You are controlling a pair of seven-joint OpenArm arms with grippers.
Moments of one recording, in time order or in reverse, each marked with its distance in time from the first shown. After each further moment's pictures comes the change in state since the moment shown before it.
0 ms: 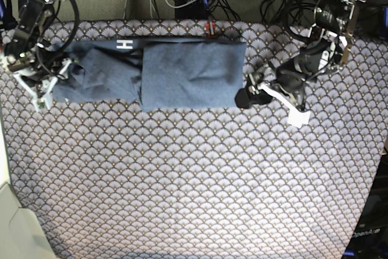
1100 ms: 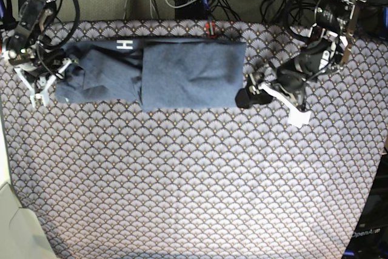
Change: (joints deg) left arm 0.1 -0.3 0.0 0.0 -0.2 -0.2 0.0; right arm -0.9 -1.7 1.0 -4.5 0.1 -1.7 5.1
